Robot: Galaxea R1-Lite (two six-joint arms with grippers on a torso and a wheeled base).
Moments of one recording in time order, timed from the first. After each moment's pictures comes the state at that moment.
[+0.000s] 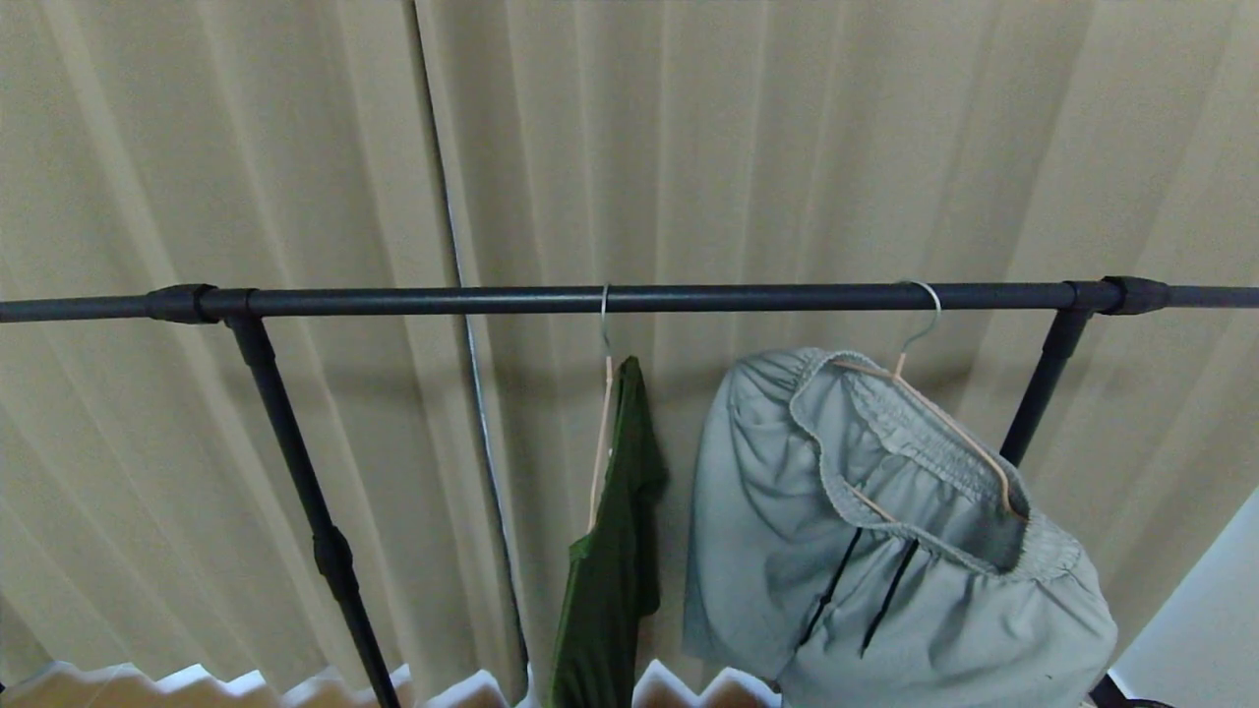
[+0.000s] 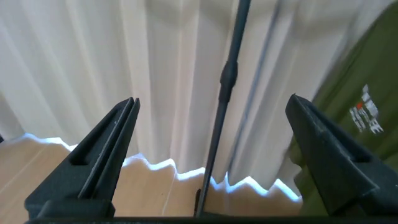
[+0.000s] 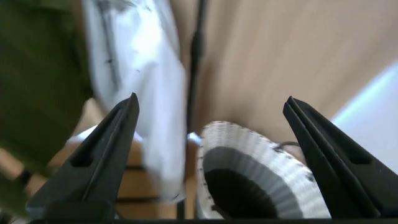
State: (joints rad) left arm 0.01 0.01 -0.07 0.12 0.24 -0.05; right arm -0.05 0.15 -0.20 0.30 -0.05 -0.06
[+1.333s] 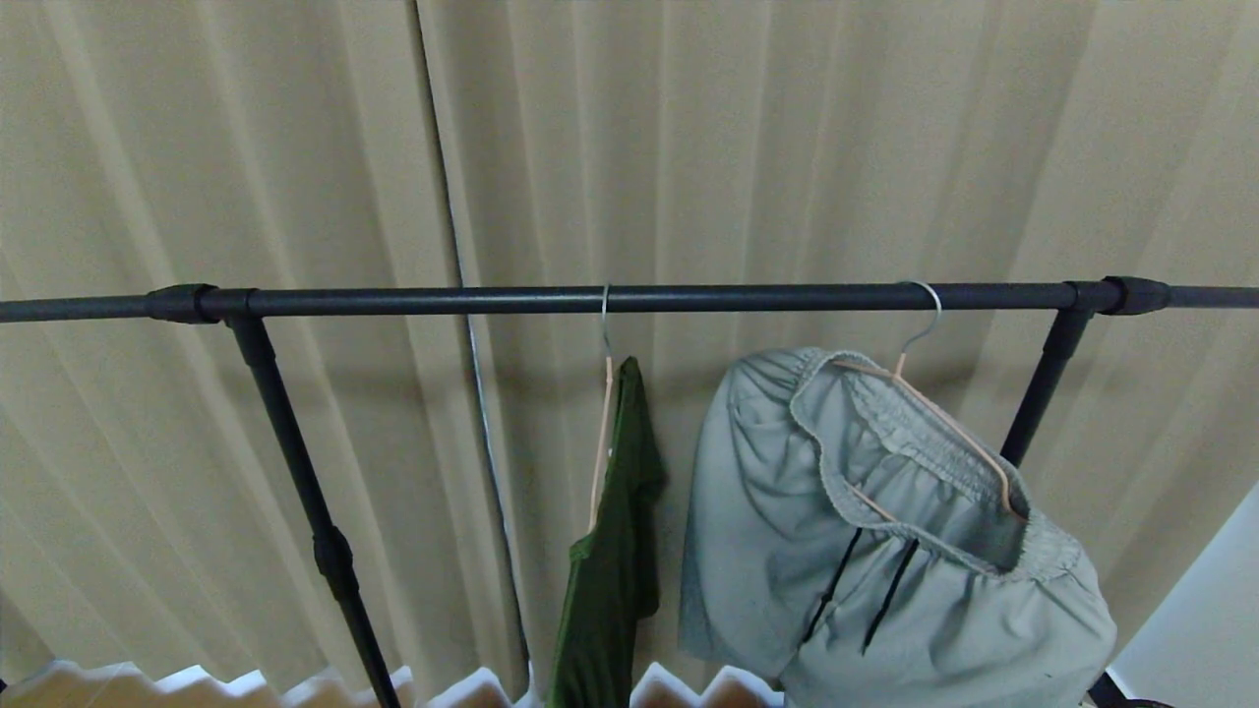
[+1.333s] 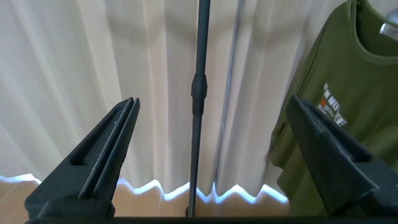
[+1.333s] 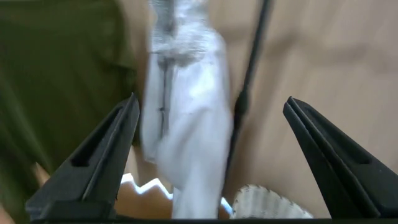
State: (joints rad) left arm 0.01 0.00 0.00 -0.01 0.05 -0.01; right arm 0.00 0.00 0.00 -0.02 0.20 -0.02
